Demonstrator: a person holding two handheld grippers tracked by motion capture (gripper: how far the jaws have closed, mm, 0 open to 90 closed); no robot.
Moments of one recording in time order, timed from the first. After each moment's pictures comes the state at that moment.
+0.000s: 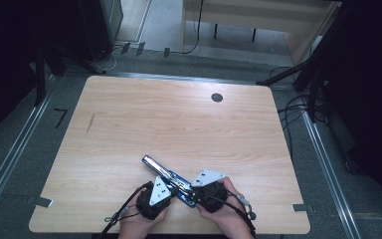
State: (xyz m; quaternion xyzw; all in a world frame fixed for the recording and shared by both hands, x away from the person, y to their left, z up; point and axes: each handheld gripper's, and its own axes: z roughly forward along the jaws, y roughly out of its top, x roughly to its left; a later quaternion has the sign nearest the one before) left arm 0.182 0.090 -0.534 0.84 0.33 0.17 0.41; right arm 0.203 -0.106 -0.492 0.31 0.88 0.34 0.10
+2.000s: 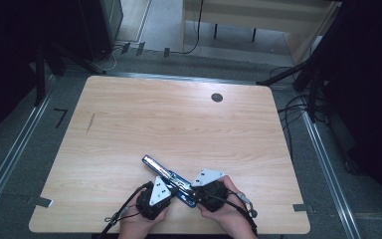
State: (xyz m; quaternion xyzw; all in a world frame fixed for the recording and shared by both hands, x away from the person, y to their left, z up) left arm 0.182 0.090 -0.534 0.84 0.33 0.17 0.41; right arm 0.206 -0.107 -0.490 0.29 0.89 0.33 0.10
